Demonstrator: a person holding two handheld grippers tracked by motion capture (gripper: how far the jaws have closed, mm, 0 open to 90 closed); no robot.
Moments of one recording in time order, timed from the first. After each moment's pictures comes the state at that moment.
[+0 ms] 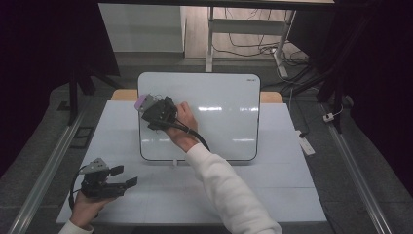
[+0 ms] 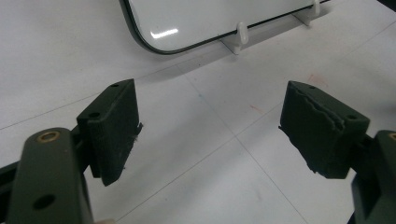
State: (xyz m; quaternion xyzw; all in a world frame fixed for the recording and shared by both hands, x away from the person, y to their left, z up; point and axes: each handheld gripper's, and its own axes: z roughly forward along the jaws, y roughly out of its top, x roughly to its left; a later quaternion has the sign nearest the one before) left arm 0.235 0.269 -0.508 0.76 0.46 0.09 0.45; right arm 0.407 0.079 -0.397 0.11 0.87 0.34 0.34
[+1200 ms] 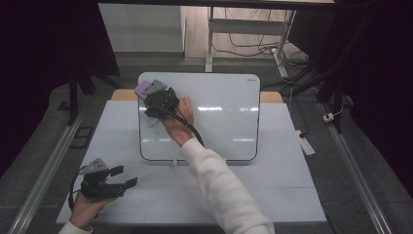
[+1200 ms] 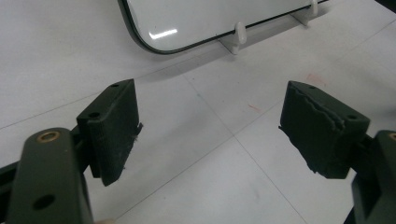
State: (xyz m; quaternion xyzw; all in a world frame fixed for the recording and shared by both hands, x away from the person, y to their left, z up) left arm 0.234 0.269 -0.507 0.76 0.46 0.09 0.45; right arm 0.429 0.076 -0.375 0.20 0.83 0.41 0.32
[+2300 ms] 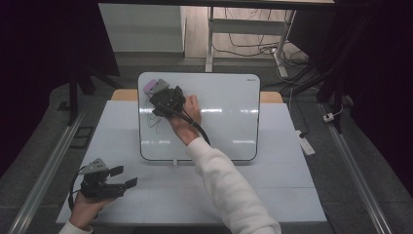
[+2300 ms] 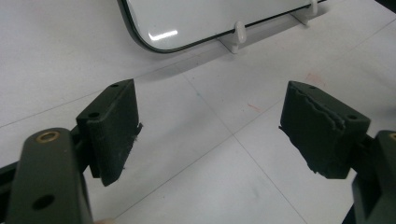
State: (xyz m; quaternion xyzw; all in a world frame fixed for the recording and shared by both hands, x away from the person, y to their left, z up) left arm 0.234 0.269 -0.507 0.76 0.46 0.09 0.45; right arm 0.427 0.065 -0.373 0.20 0.84 0.36 0.35
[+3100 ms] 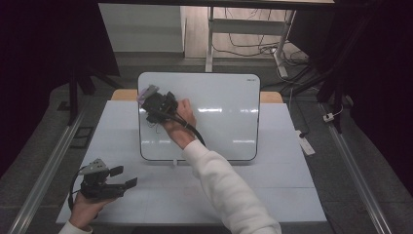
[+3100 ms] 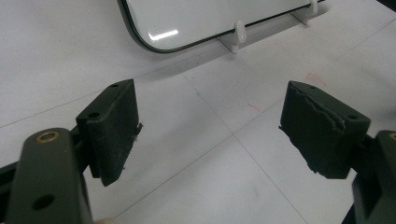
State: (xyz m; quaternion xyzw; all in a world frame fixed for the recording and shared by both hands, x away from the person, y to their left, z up) left arm 0.233 0.269 -0.507 0.76 0.46 0.09 0.45; right arm 0.418 0.082 -0.381 0.18 0.87 0.33 0.32
